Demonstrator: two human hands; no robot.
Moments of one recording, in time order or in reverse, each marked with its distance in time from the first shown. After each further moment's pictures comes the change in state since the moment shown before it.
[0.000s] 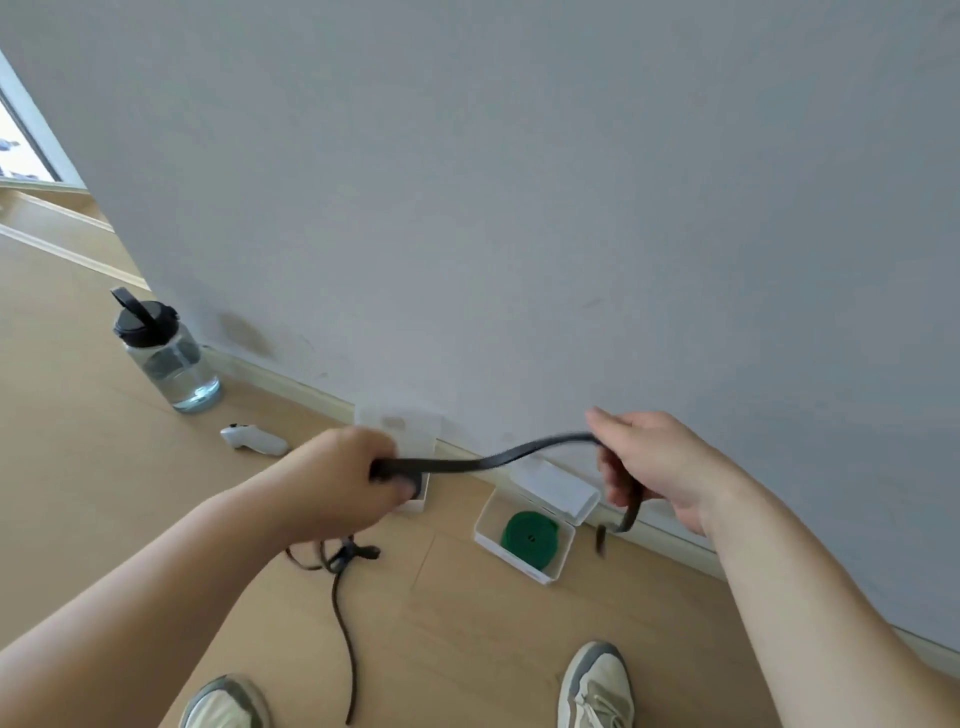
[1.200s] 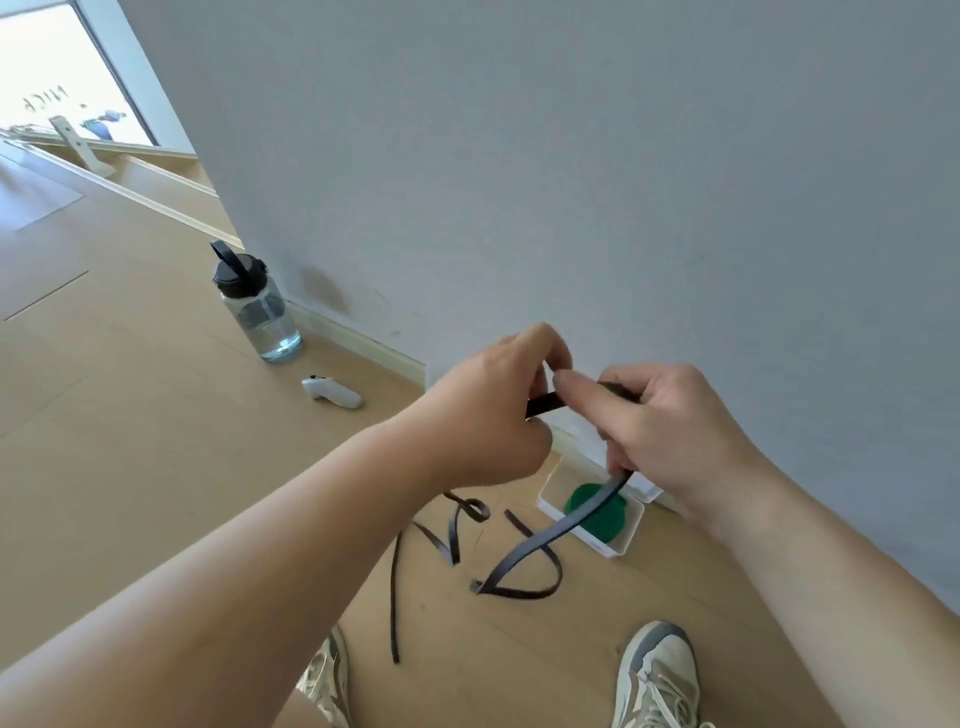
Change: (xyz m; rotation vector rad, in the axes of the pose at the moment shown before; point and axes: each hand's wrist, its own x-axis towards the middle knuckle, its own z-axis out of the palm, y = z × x) left_hand 0.001 0.036 0.001 -0.205 0.140 0.287; right_hand -0.035 -0.045 0.074 0.118 -0.033 -0.401
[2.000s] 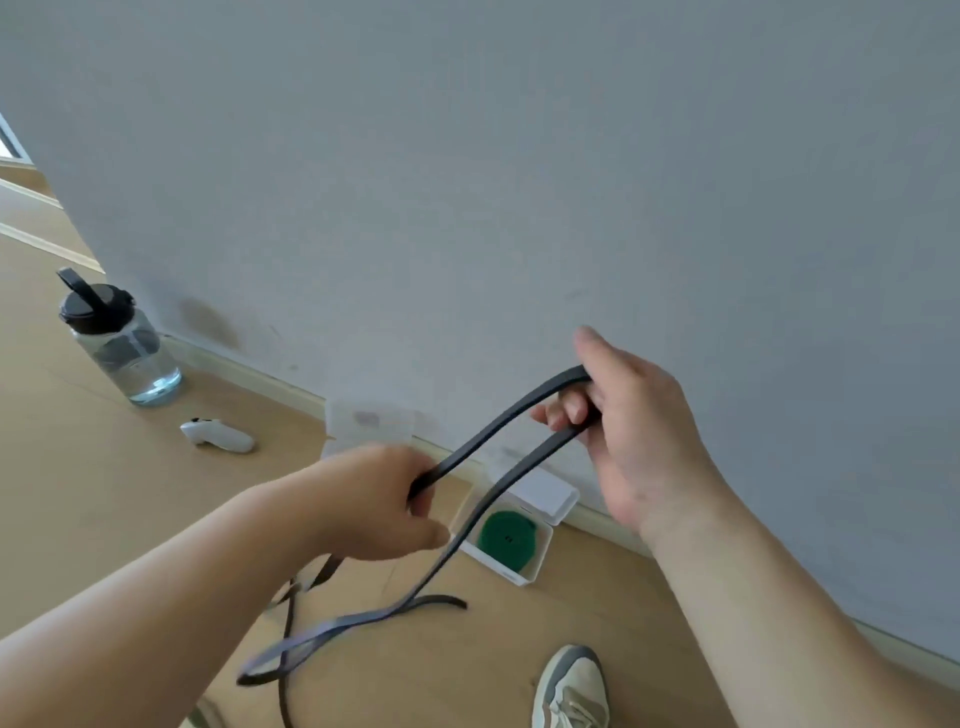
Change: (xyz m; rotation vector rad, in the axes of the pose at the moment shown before) left_hand 0.014 -0.013 0.028 0.202 -0.399 -0.226; right_hand 0.011 0.008 -0.048 0.492 0.317 0.043
